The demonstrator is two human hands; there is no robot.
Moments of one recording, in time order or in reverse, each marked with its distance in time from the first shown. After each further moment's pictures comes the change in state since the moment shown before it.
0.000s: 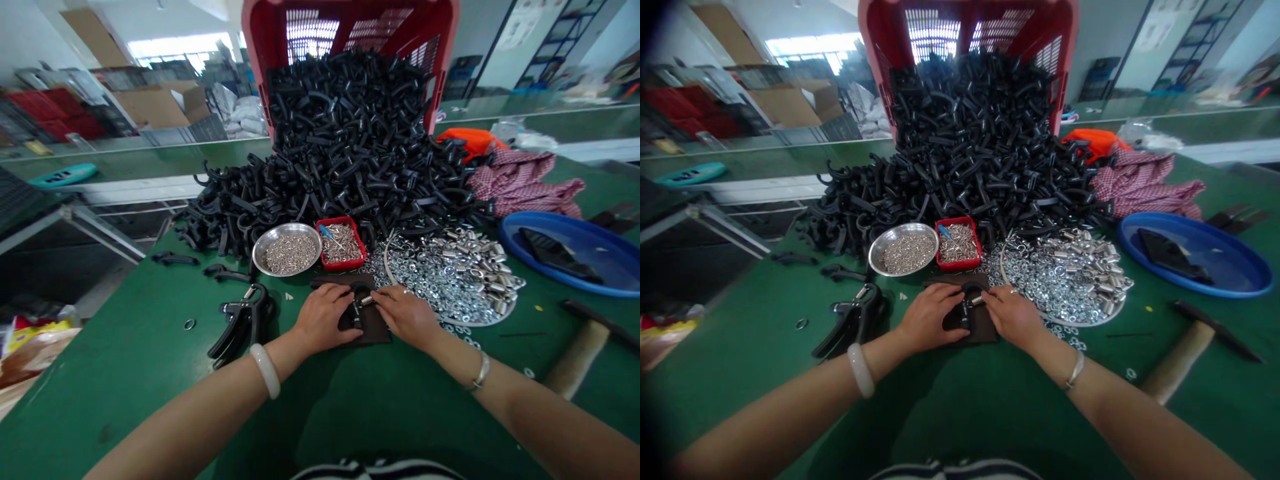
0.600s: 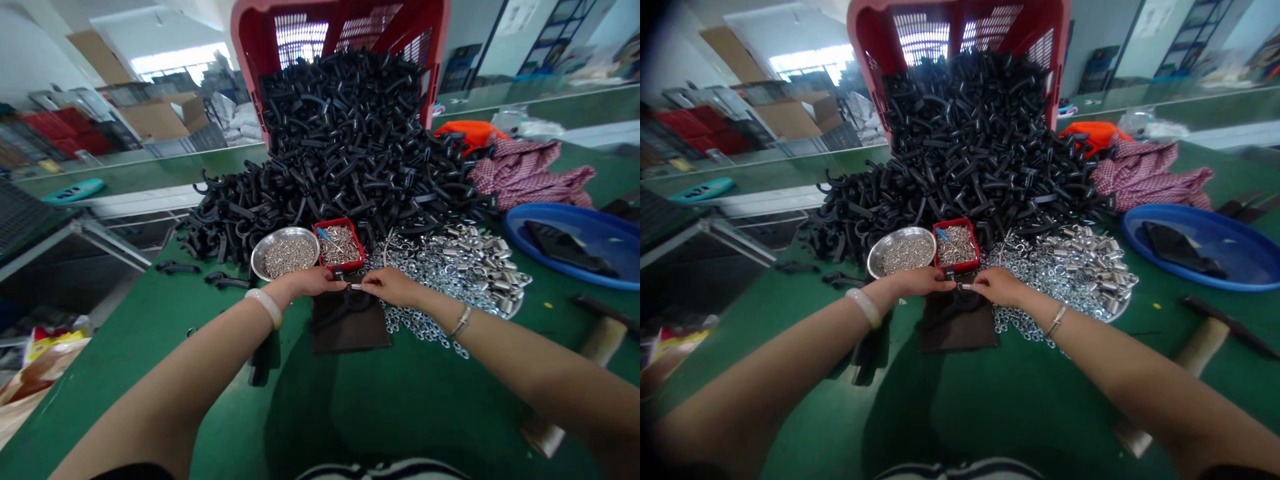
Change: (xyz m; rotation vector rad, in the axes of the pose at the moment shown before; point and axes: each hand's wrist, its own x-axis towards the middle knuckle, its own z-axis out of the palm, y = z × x) left_hand 0.070 -0.050 -0.038 -0.293 -0.507 -0.234; right_hand 0.067 0.021 -0.008 0.499 -0.392 0.222
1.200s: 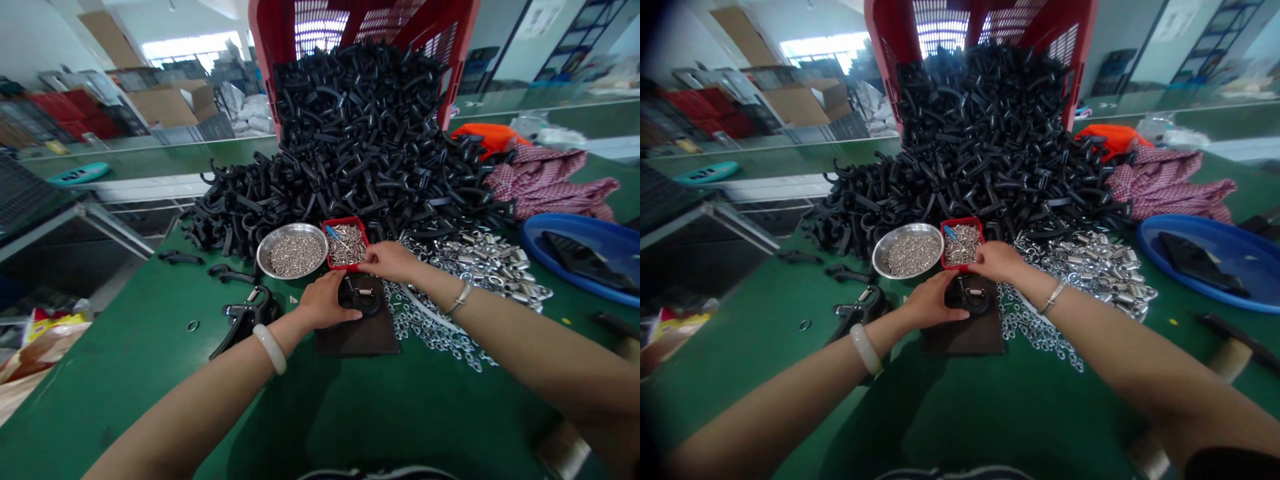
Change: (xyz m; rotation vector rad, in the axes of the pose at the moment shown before) left_hand -0.024 0.006 0.046 0.088 0.423 0.002; right_hand 0.047 -0.031 -0.032 -0.336 0.048 0.056
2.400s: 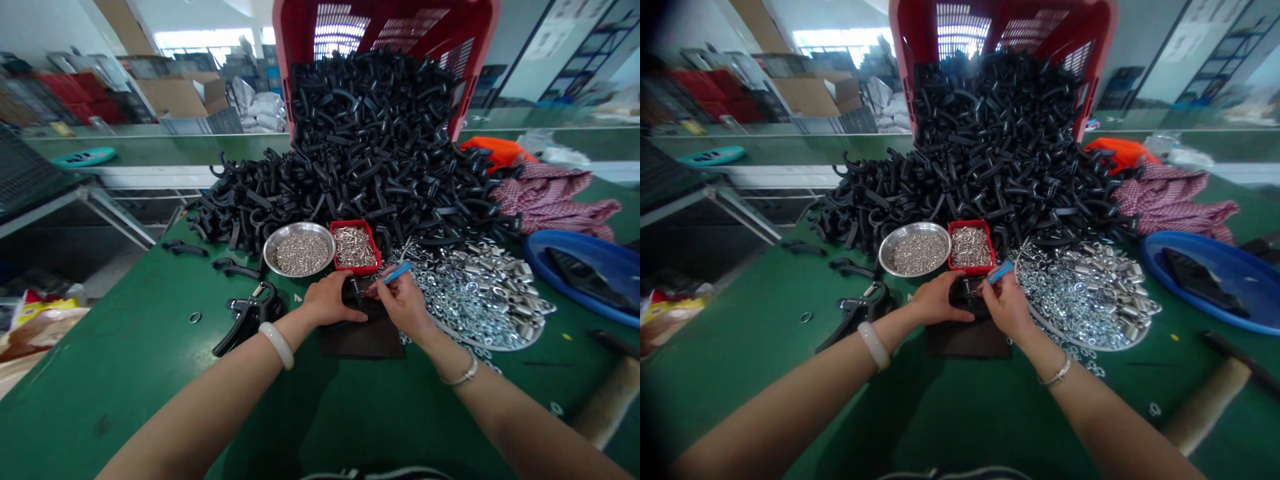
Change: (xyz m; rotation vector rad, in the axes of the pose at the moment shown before) left_hand -0.001 -0.003 -0.004 -0.085 0.007 -0.088; right_hand -0.057 -0.017 0.068 0.952 0.515 0.018
